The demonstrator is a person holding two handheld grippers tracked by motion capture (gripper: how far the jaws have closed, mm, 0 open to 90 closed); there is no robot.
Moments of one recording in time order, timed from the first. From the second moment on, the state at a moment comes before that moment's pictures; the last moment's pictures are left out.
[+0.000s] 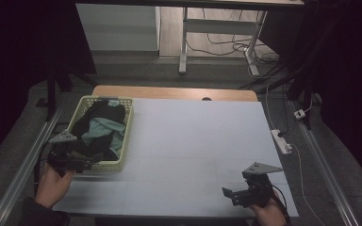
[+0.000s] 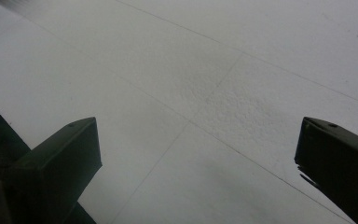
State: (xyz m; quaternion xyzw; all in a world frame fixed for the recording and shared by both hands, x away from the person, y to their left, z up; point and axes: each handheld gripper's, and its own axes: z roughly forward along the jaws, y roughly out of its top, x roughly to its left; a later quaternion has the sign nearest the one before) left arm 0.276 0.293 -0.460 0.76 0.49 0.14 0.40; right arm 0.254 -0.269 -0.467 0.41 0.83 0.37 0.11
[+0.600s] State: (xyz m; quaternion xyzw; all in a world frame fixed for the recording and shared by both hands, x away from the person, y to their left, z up) left arm 0.329 0.301 -0.458 0.76 0.51 0.15 0.38; right arm 0.255 -0.267 -0.468 0.41 0.83 0.36 0.11
